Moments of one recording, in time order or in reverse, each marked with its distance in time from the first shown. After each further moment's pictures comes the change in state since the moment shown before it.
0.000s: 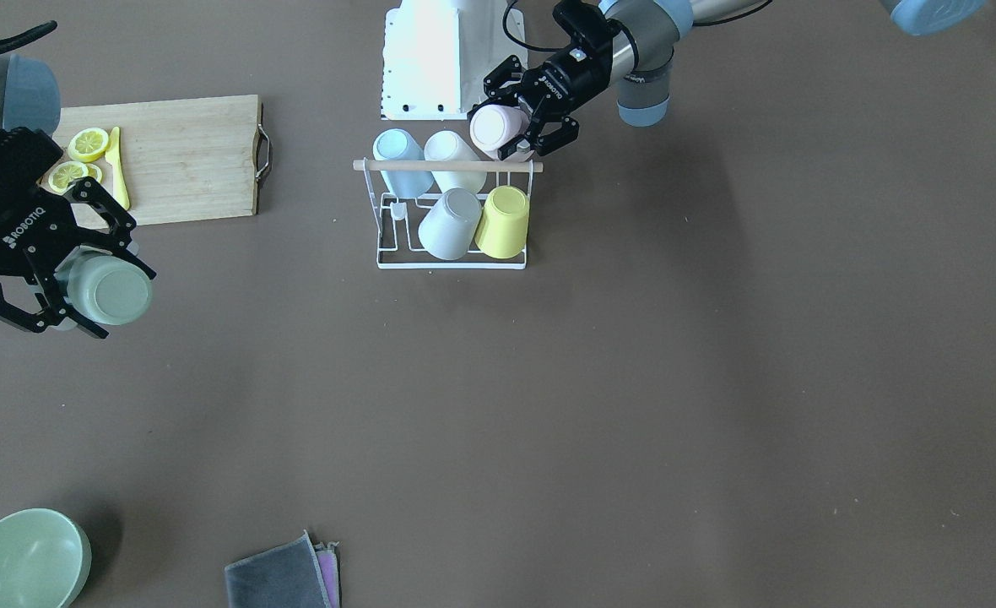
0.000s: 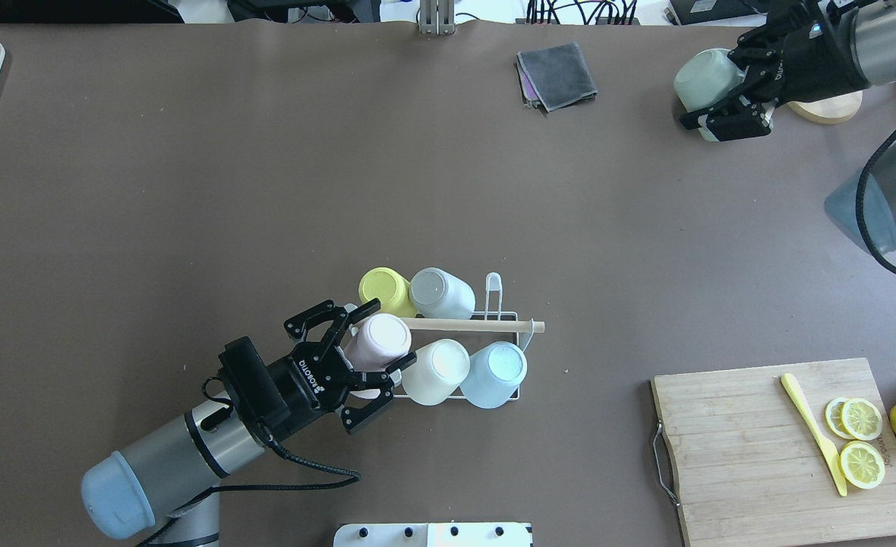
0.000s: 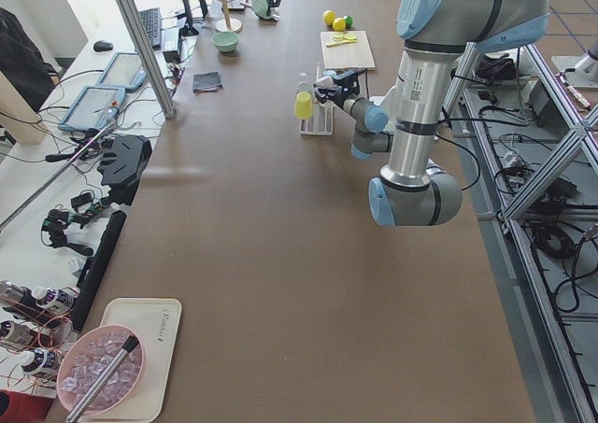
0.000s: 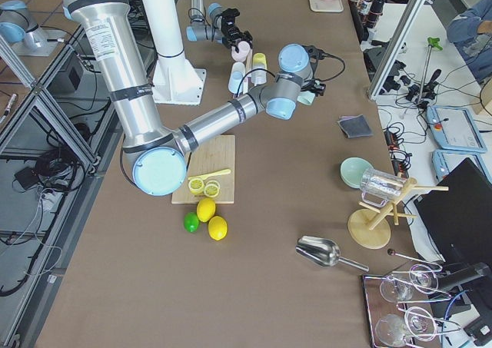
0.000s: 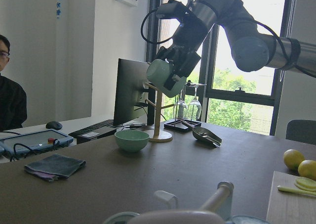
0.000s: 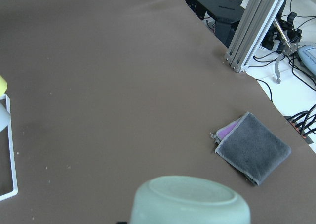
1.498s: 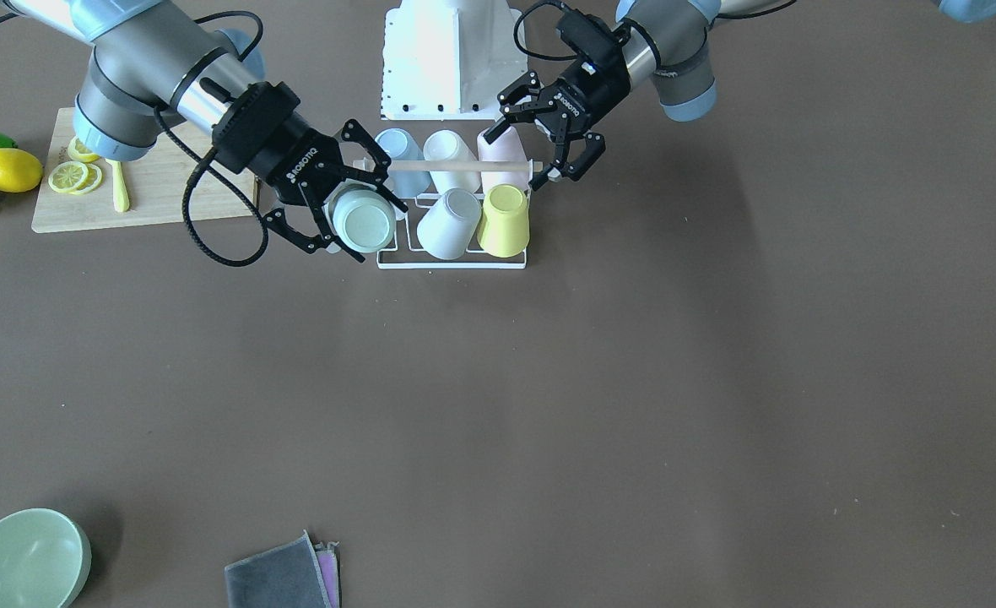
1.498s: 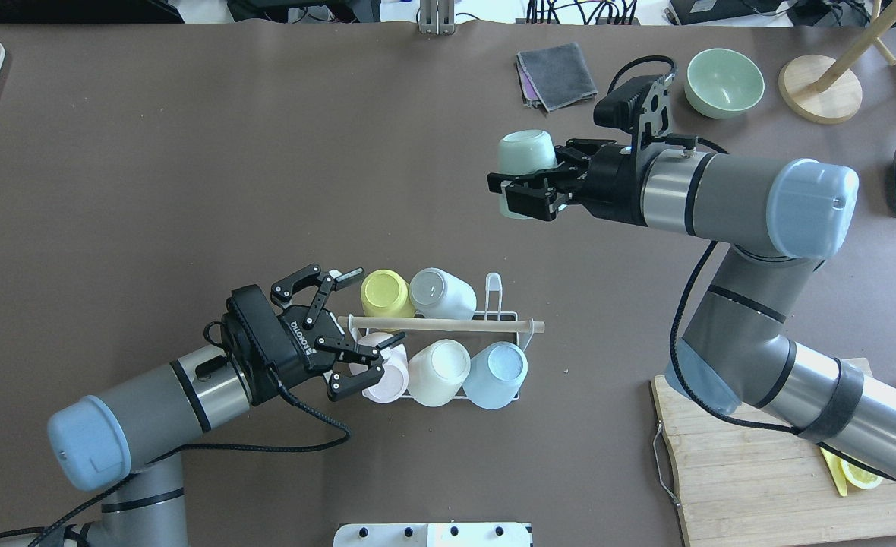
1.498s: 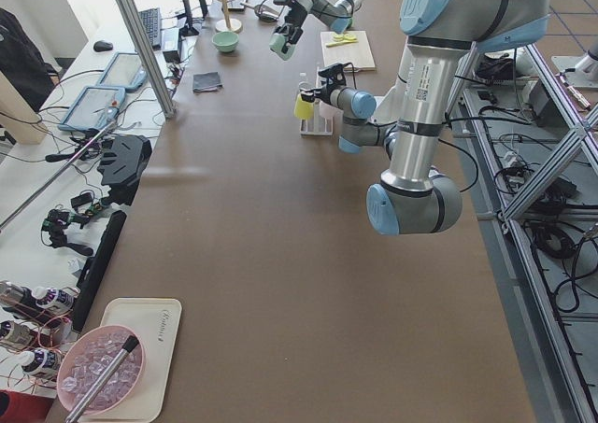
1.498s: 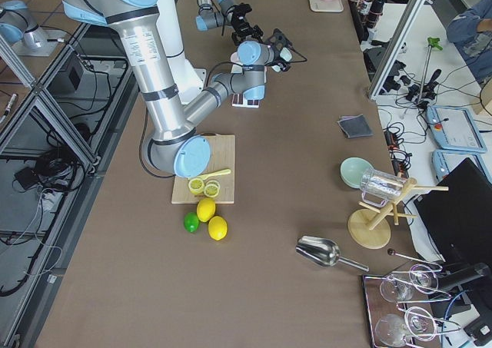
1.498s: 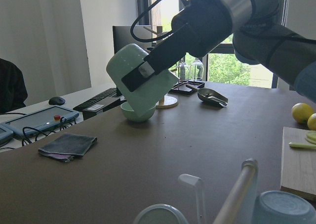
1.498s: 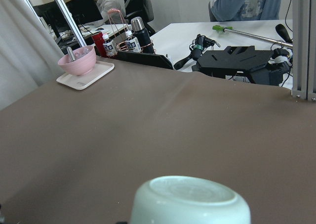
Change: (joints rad) left arm -0.168 0.075 -0.156 0.424 -0.183 -0.181; right arm -0.495 0.090 0.069 0.164 -0.599 0.680
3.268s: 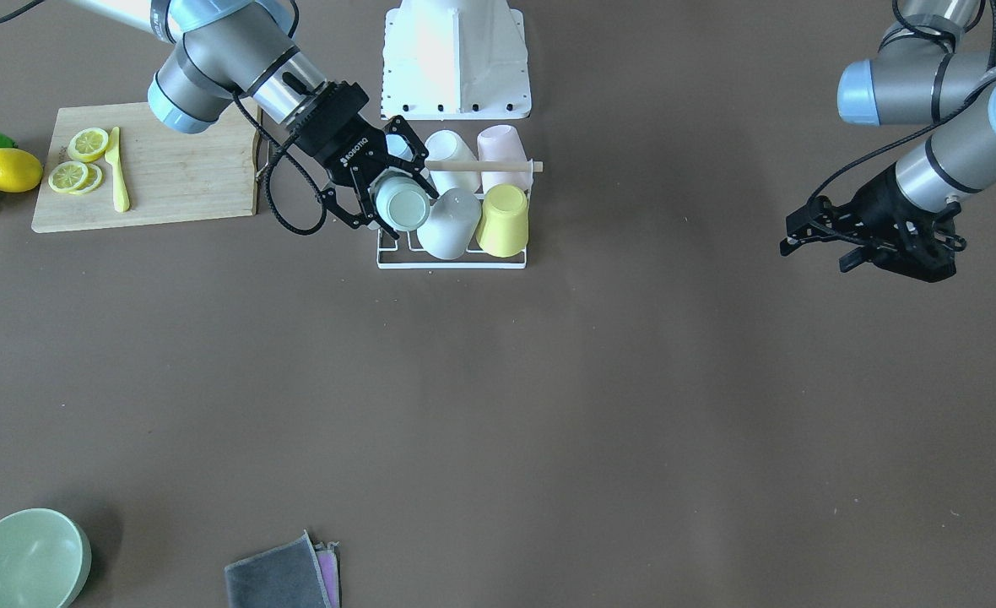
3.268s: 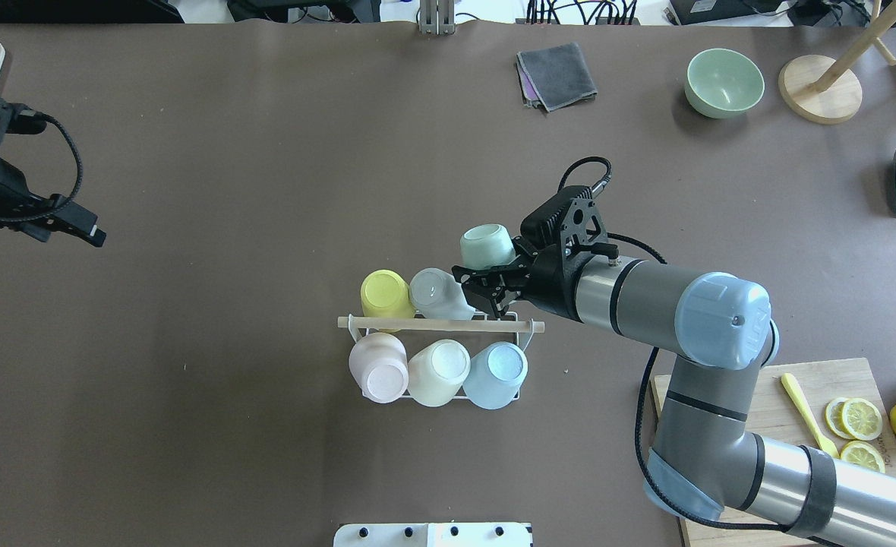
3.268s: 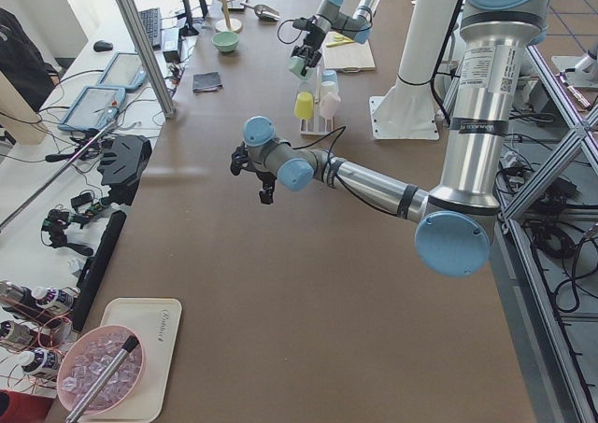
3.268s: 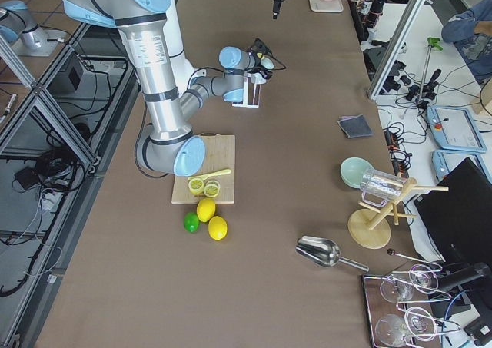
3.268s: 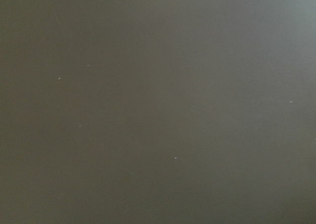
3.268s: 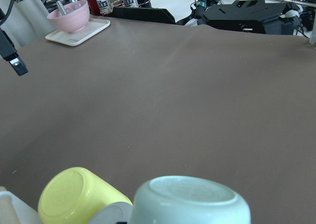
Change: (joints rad) left arm -0.768 0.195 -0.001 1.101 -1.113 -0.204; right arm -0.178 -0.046 0.013 -0.040 -0.183 -0.041
